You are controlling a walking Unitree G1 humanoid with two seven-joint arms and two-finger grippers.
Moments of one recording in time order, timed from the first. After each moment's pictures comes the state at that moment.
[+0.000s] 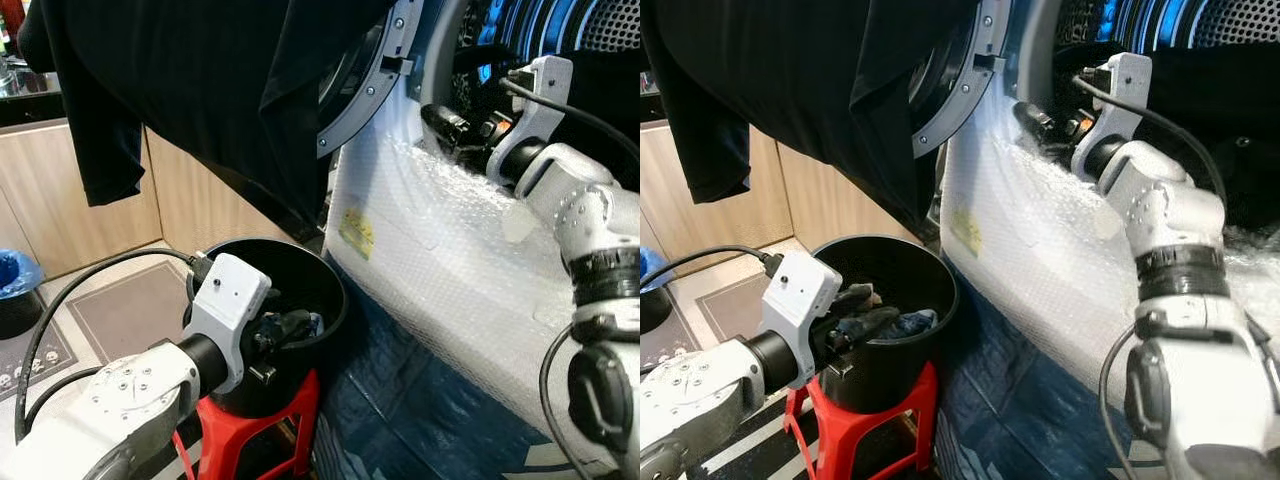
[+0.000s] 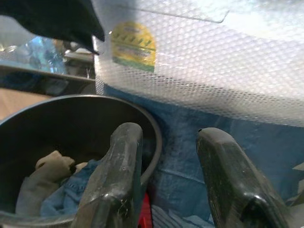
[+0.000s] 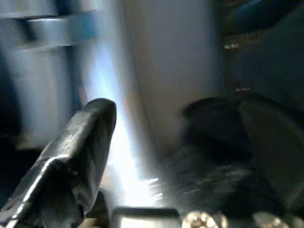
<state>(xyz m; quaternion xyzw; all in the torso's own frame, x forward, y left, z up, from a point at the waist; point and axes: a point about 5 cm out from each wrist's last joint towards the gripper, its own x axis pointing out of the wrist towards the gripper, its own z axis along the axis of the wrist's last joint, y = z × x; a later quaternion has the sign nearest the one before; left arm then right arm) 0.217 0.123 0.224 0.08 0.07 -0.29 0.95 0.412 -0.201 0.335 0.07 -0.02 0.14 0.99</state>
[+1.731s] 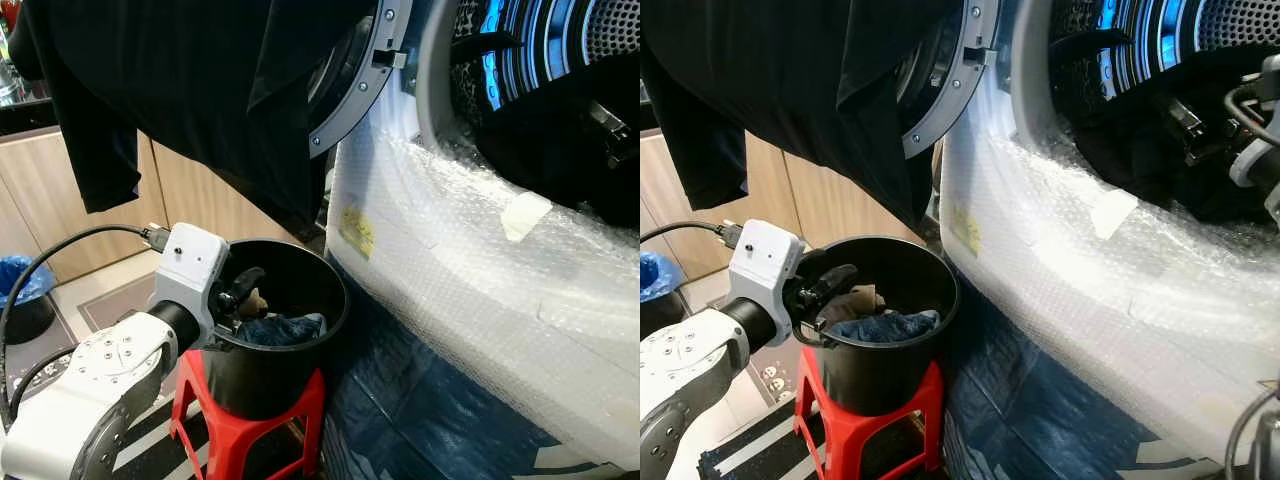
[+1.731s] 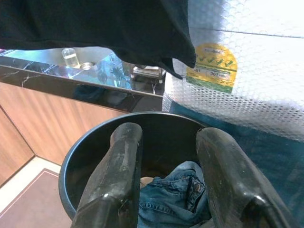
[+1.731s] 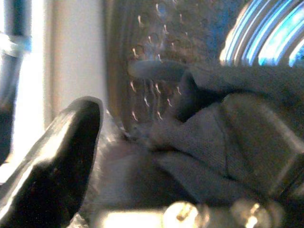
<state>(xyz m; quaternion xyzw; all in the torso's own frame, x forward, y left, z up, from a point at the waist) 0.252 0.152 0.231 0.10 0.02 -0.18 0.98 0.320 -0.290 0.352 -0.08 -0.14 0.19 0.97</state>
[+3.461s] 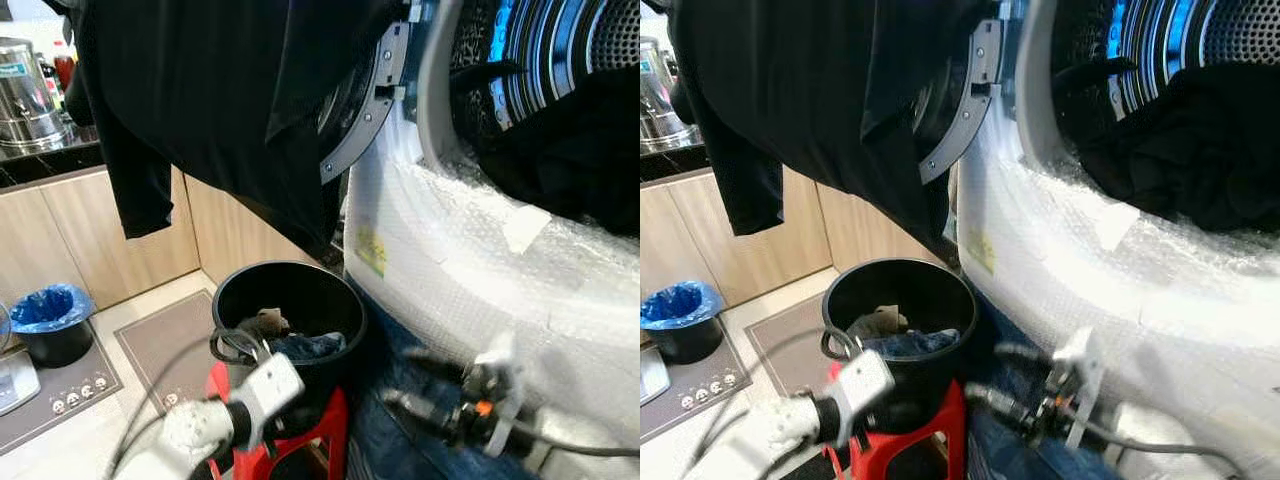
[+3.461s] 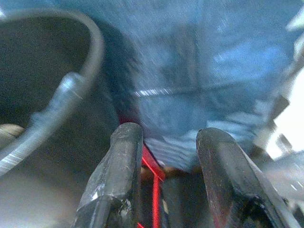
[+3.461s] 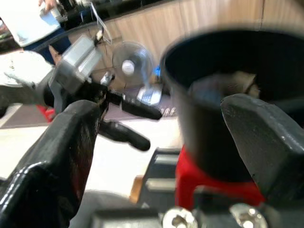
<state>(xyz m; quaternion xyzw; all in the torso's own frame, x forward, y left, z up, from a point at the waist) 0.247 0.109 0.070 0.18 0.17 -0.46 0.85 0.231 -0.173 0.097 0.12 0.16 0.48 0.85</state>
